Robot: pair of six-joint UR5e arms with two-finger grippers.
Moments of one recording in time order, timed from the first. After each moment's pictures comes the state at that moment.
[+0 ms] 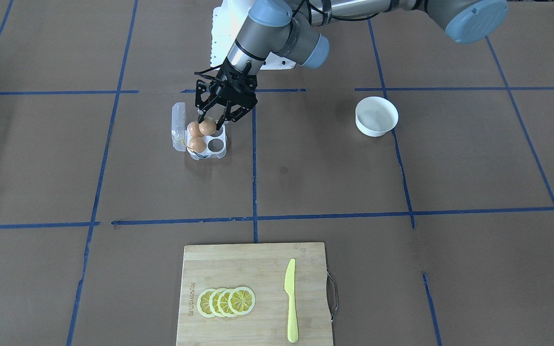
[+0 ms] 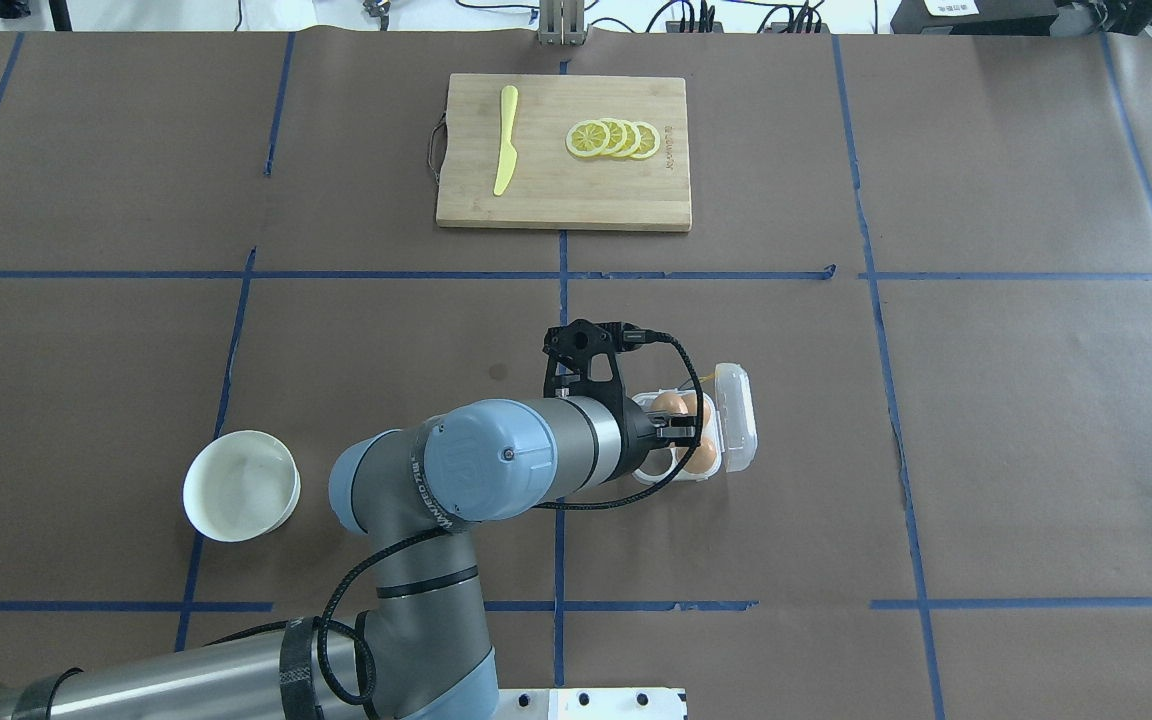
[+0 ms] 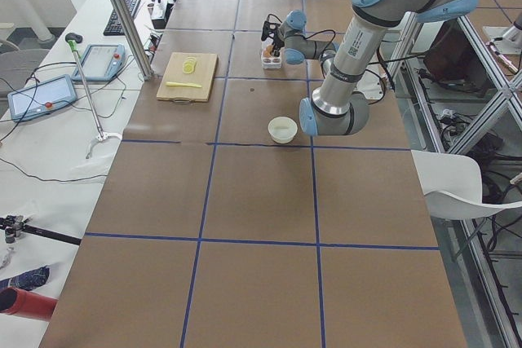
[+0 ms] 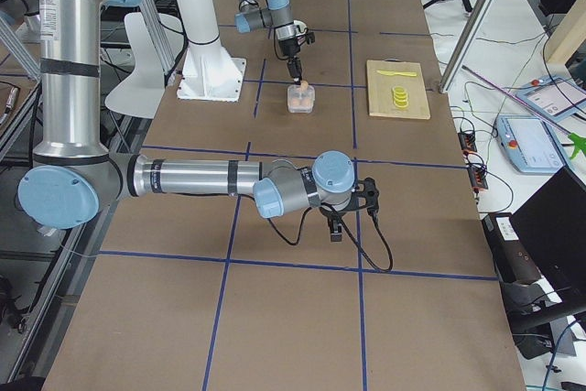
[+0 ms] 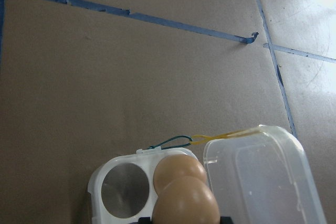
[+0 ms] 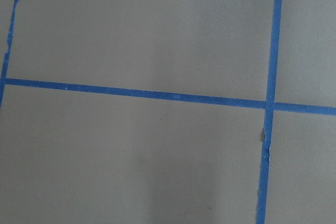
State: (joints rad) left arm -0.30 -2.36 -1.50 -2.23 -1.54 -1.36; right arm 1.47 -1.64 1.64 -1.25 2.48 0.22
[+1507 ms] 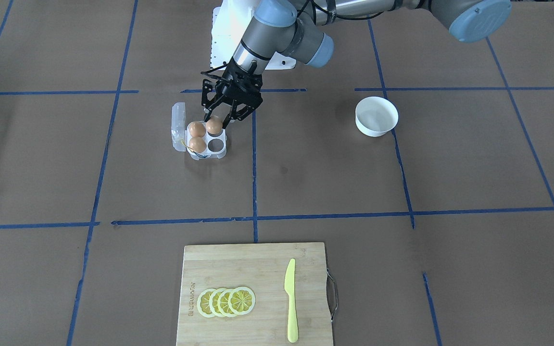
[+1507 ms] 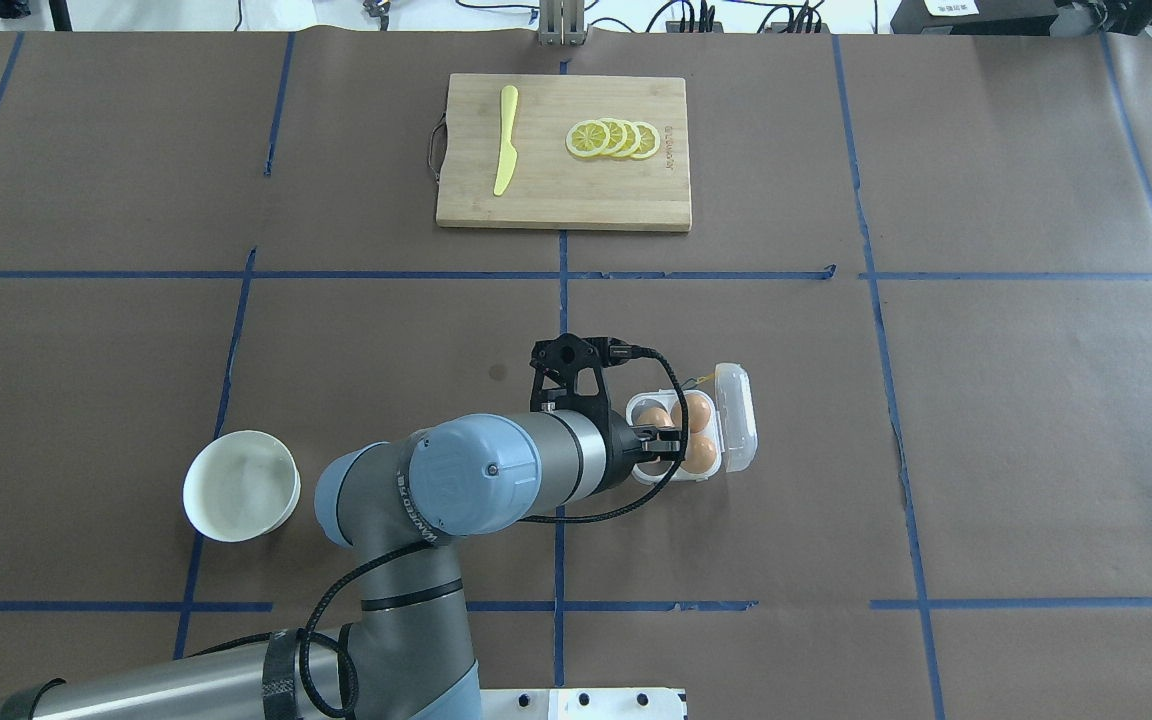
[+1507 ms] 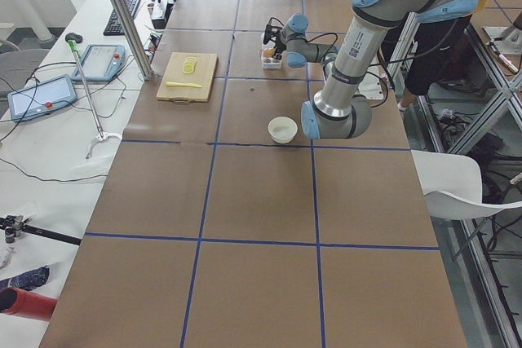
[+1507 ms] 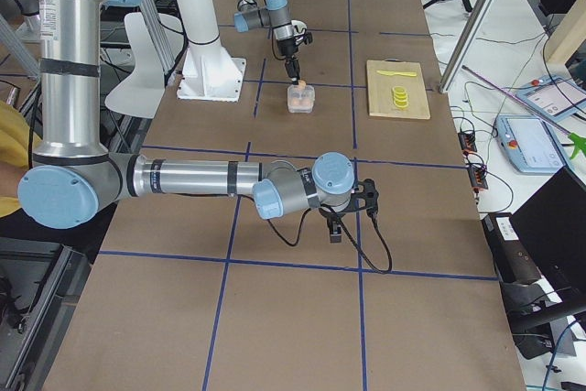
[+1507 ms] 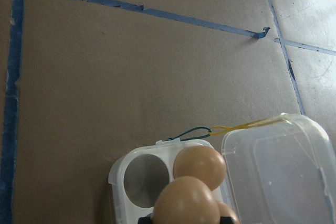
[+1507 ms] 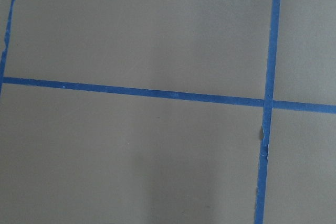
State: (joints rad) left arm -0.29 -2.32 -1.52 -2.23 -1.54 -1.36; right arm 1.46 -1.64 1.64 -1.25 2.48 0.22
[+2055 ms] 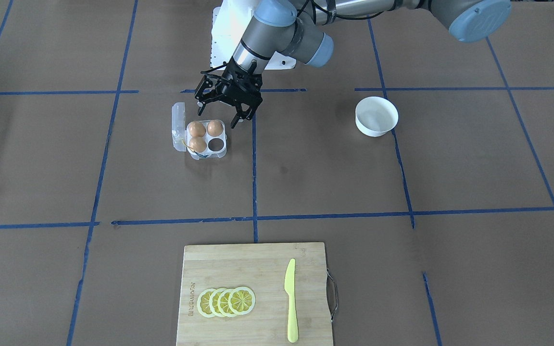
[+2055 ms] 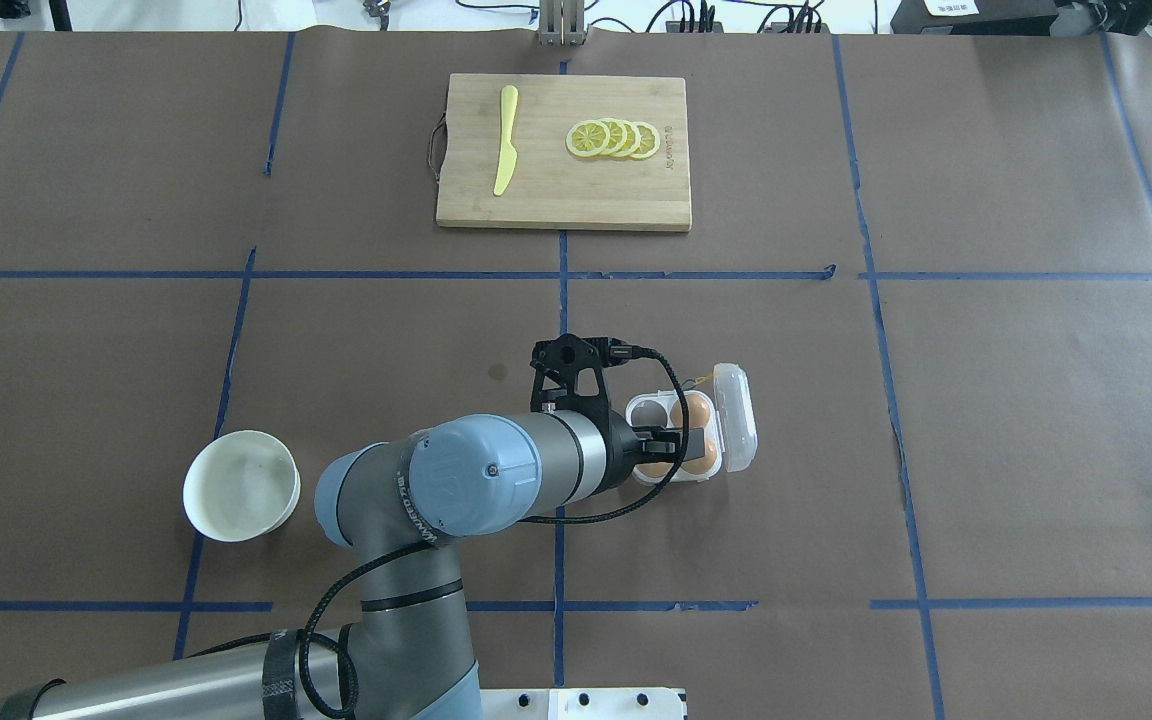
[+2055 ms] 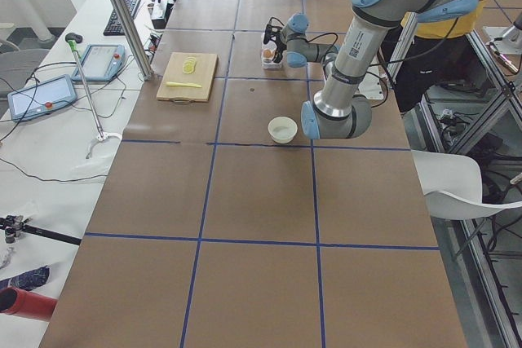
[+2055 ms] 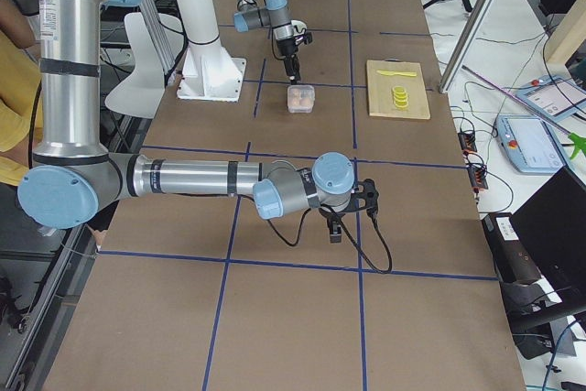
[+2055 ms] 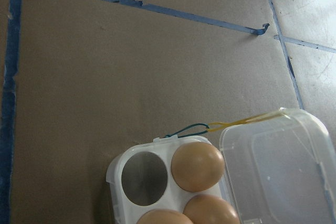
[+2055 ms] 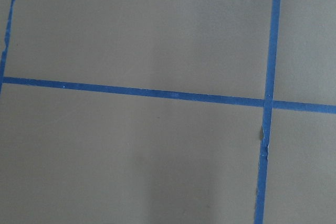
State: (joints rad) left arm -0.29 -2.32 -1.53 -2.23 -1.54 -1.36; right arm 1.46 -1.64 1.64 -1.25 2.48 0.22
